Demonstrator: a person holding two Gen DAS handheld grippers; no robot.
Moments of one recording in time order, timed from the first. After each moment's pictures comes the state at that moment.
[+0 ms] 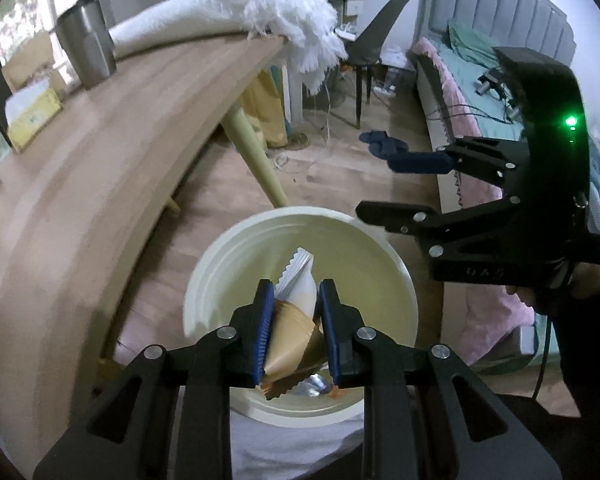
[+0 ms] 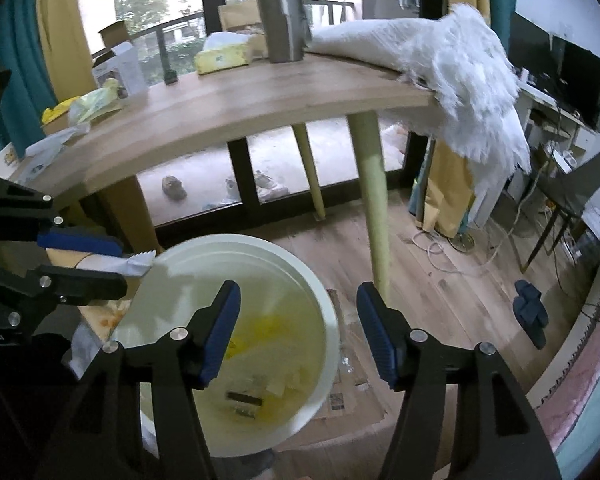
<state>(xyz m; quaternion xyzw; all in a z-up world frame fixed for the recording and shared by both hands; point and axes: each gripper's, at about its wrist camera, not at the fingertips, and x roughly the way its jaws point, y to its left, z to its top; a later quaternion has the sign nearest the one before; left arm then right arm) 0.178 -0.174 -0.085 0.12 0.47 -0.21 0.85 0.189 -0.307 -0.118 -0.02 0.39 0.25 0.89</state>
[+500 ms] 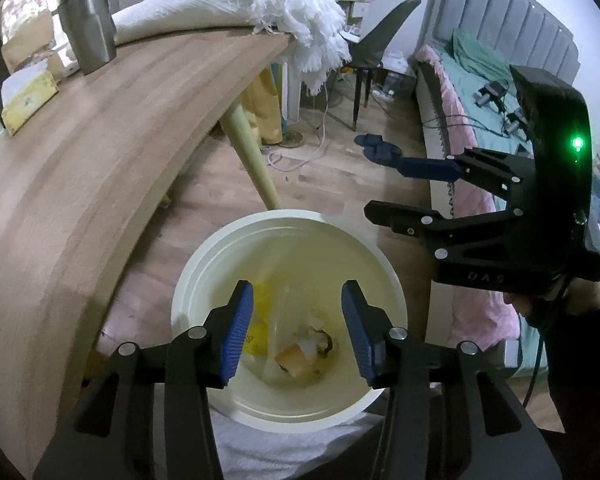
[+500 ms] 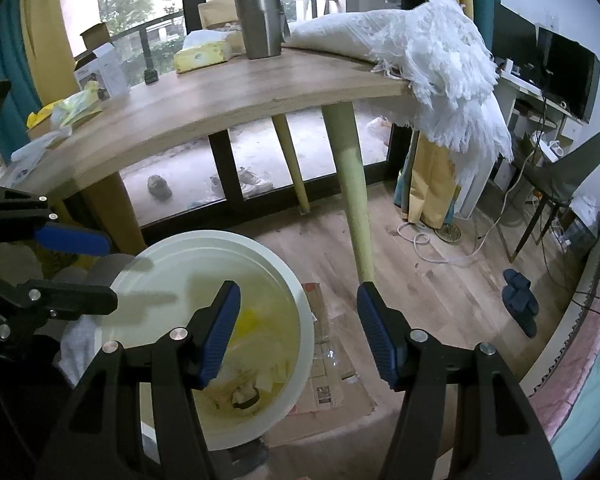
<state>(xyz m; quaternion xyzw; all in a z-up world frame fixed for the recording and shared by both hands) 0.179 -0.168 -0.082 0.09 0.47 -0.21 0.85 0.195 -0.318 -0.117 -0.03 0.40 0.23 0.89</state>
